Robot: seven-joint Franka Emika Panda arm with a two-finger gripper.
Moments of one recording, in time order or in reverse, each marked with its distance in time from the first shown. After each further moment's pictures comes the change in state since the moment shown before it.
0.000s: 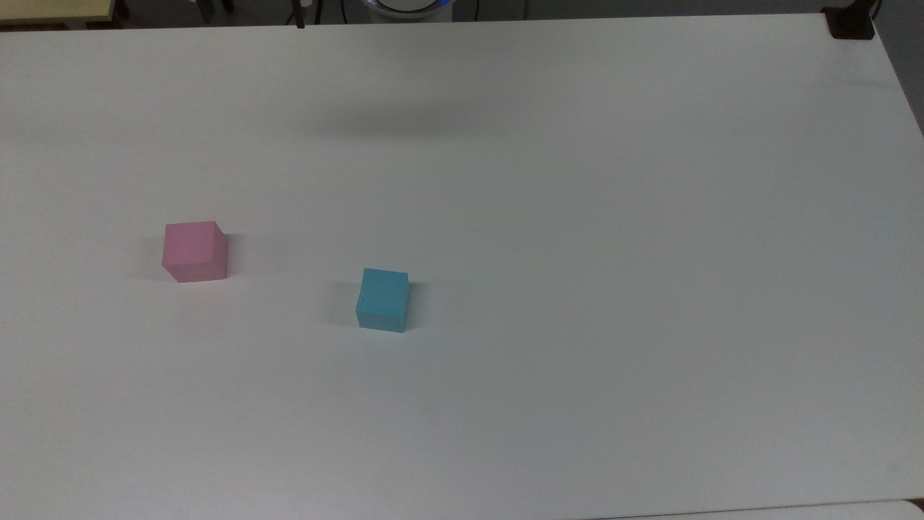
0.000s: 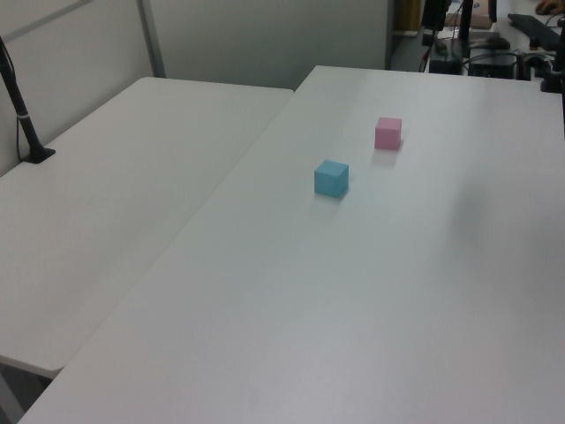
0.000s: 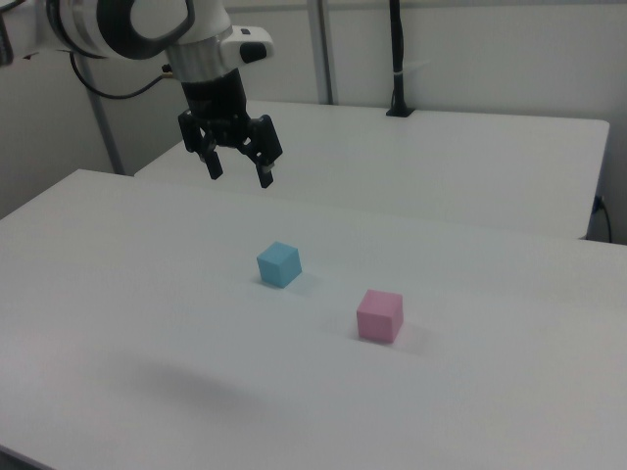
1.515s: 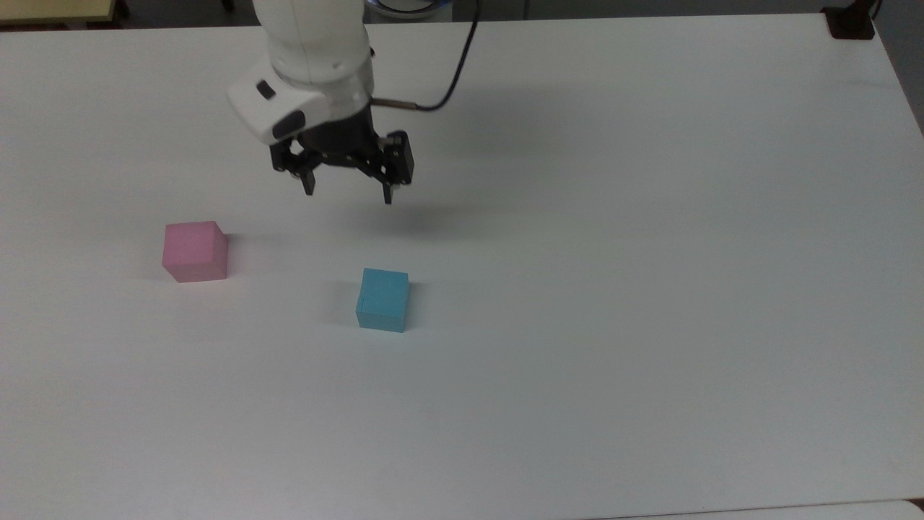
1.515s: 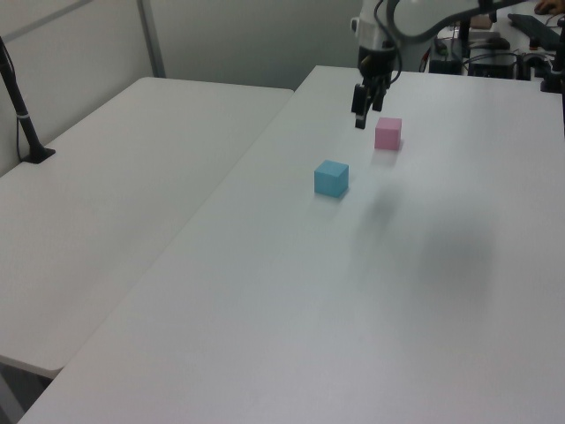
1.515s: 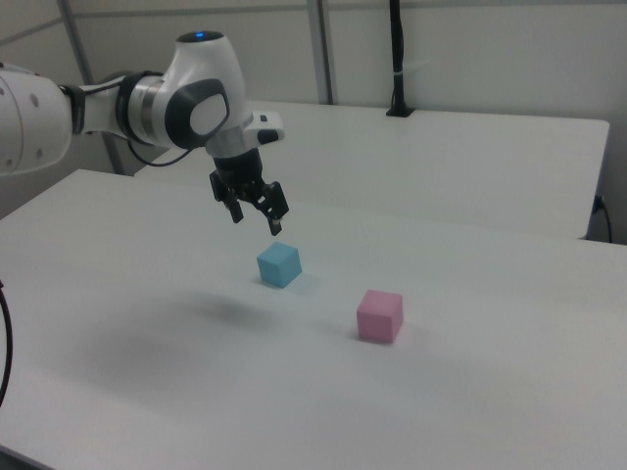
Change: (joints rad) arm 0.120 0.312 0.005 -0.016 0.060 0.333 0.214
